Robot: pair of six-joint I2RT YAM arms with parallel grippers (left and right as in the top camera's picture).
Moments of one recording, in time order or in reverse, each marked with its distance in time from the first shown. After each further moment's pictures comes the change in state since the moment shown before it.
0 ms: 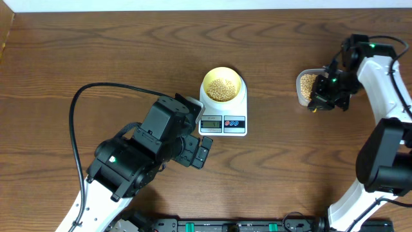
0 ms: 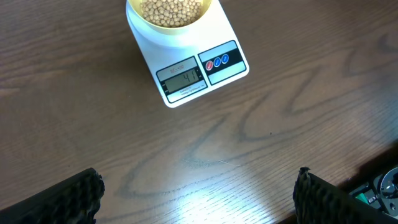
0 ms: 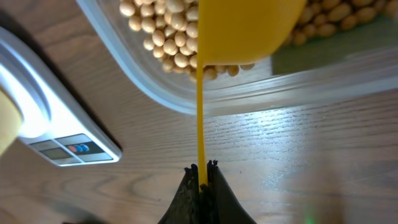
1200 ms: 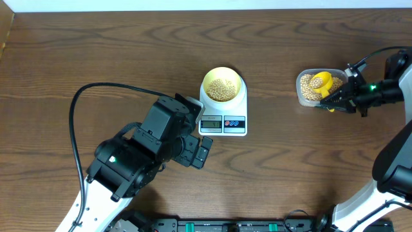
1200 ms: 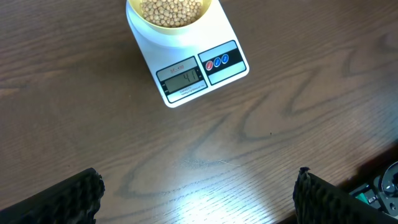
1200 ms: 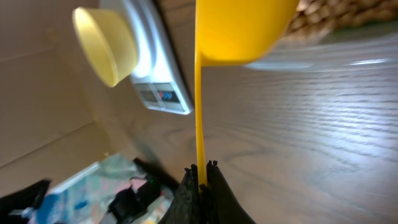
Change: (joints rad) left arm 0.000 0.000 0.000 0.000 0.000 0.000; right arm -0.248 0.000 0.000 -0.188 -0.448 -0.437
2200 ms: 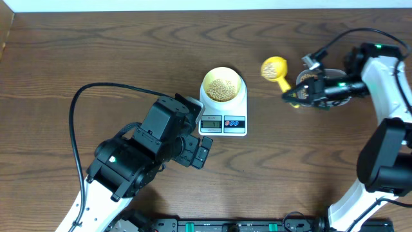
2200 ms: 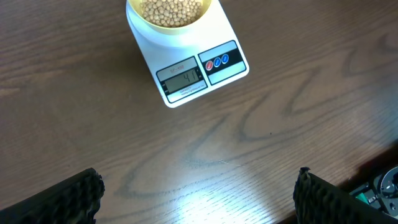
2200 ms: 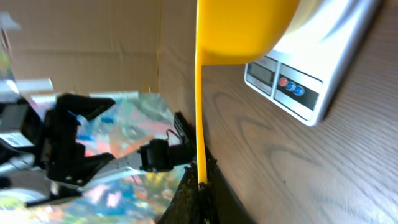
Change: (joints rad) left arm 0.000 0.000 0.000 0.000 0.000 0.000; right arm 0.268 0.000 0.001 -0.104 -0.354 -0.382
